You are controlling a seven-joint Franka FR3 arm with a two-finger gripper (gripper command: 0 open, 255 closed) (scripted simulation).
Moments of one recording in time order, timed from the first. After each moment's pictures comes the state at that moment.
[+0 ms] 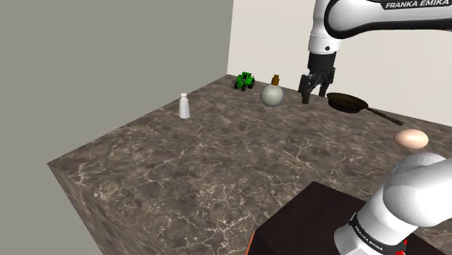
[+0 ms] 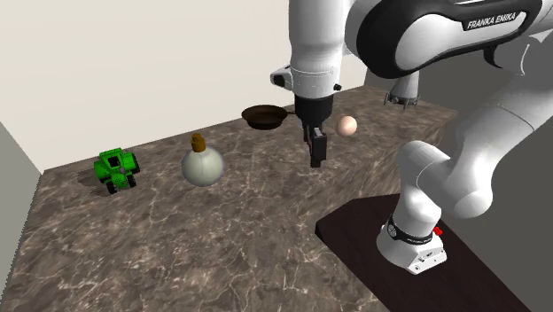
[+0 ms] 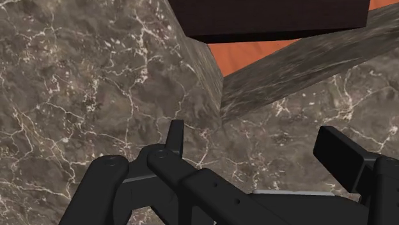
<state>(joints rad) -0.01 -0.59 0.00 -2.26 -0.14 1.57 0.09</state>
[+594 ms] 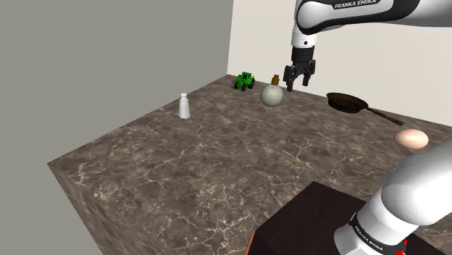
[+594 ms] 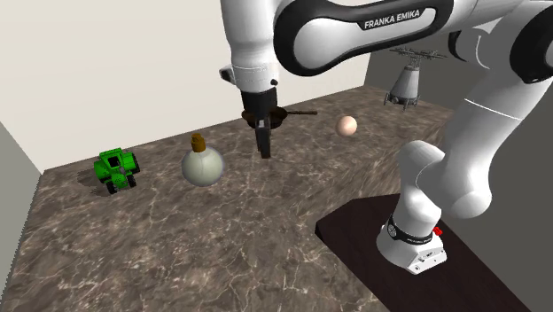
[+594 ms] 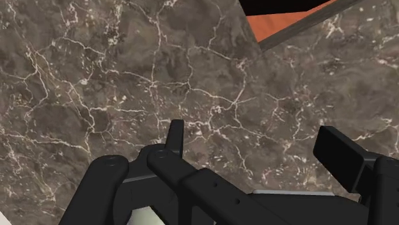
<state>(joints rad) -0.05 -0.26 -0.07 -1.99 -0.17 1.64 0.02</state>
